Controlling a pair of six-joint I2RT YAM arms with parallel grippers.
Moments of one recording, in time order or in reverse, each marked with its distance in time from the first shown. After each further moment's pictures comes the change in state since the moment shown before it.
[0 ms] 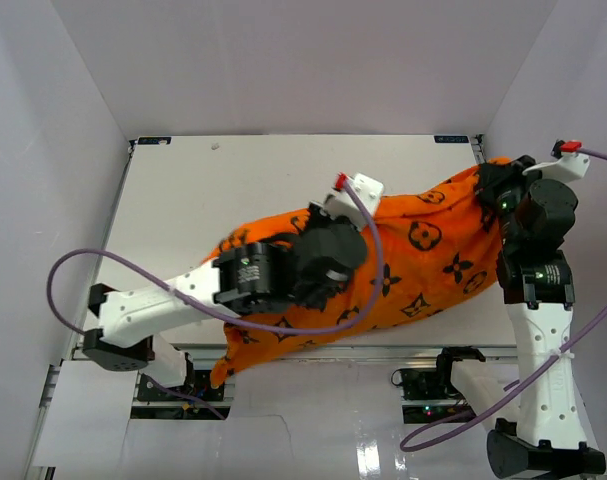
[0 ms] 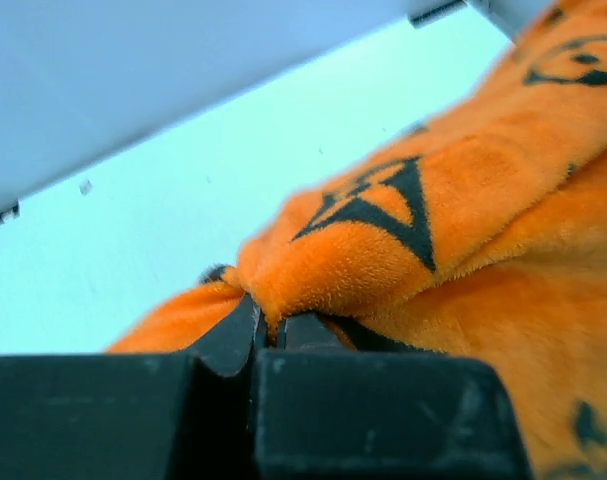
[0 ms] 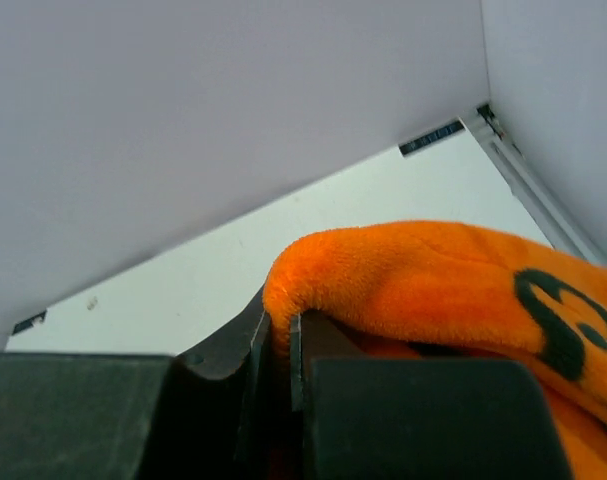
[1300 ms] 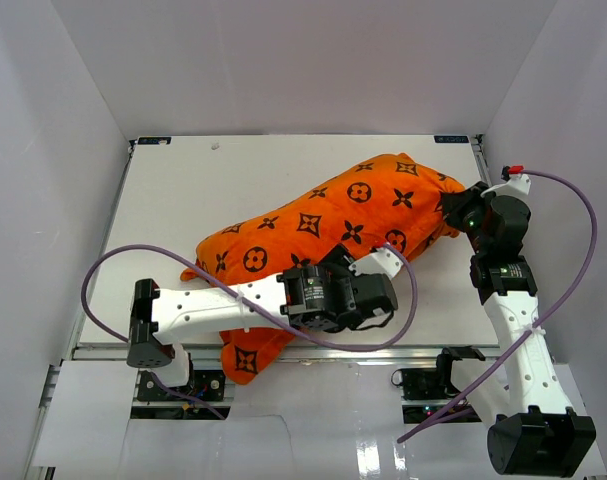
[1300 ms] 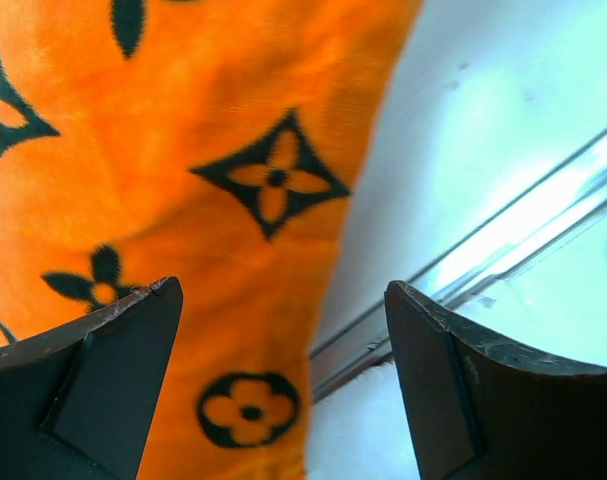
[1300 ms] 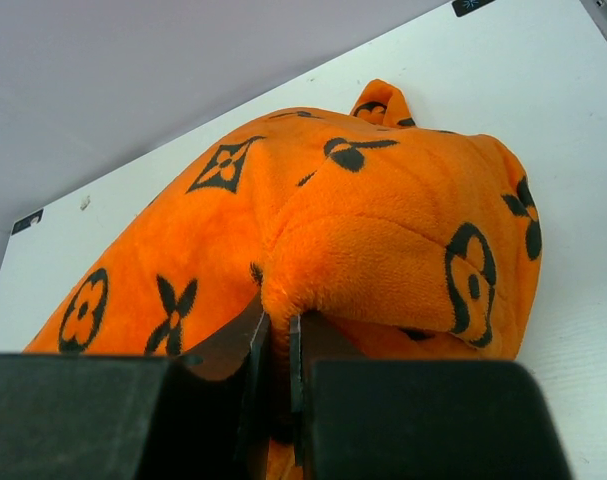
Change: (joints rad) left arm 0.060 0.033 -0.333 -0.103 0.451 -0.069; right arm 0.001 0.040 -0.303 0.223 -0.179 0.044
